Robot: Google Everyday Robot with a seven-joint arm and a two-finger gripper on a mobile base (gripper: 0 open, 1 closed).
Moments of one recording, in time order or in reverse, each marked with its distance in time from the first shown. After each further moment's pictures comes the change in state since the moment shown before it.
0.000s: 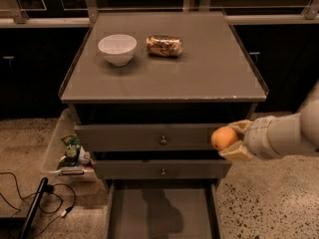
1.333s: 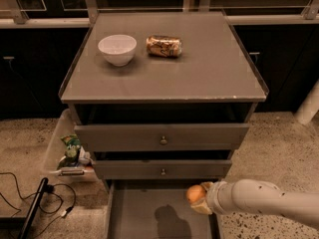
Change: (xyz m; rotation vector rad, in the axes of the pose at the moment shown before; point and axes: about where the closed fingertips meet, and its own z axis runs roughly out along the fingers) arm 0.129 0.132 0.230 -0.119 0.084 0.203
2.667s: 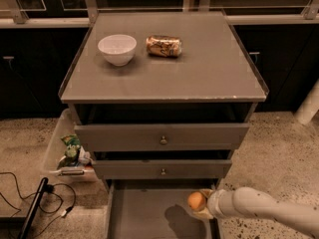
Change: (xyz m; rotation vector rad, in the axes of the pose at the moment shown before) arm 0.056 -0.016 0.078 -0.035 -0.045 -0.095
